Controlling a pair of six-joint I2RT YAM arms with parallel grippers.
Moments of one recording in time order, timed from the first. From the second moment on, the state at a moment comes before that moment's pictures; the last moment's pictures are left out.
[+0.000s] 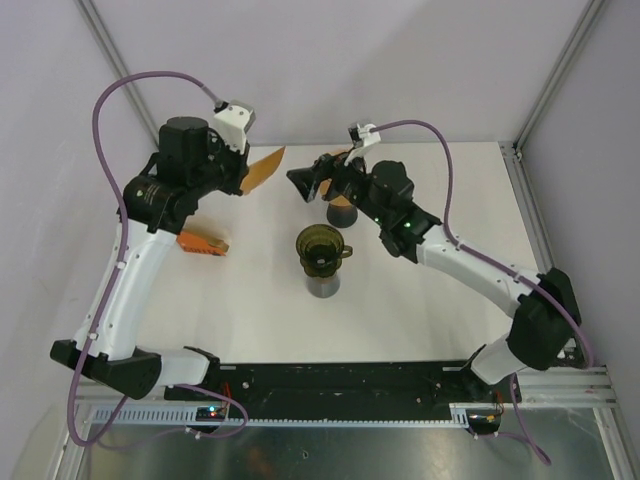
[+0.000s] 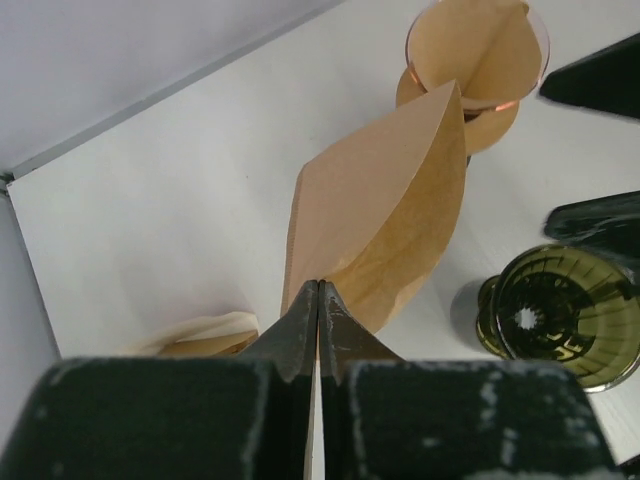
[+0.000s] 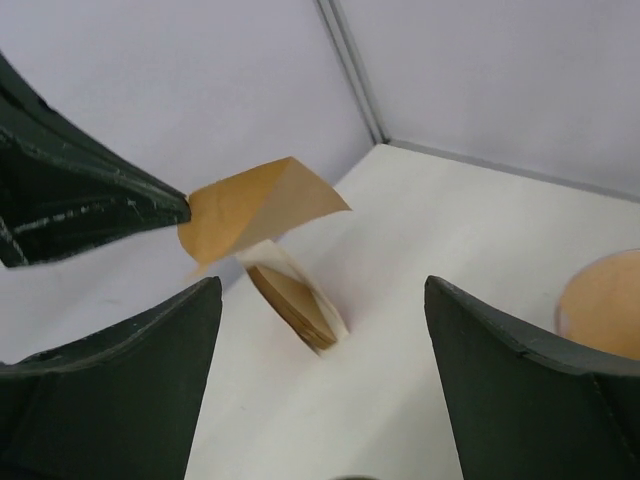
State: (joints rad) left arm -0.36 1.30 1.72 -0.89 0.05 0.16; right arm 0.78 1.49 1.27 0.34 -0.05 0.39
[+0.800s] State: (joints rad) left arm -0.39 1.30 1.69 -0.77 0.00 0.04; right arm 0.82 1.80 1.52 0.41 -0.04 0.65
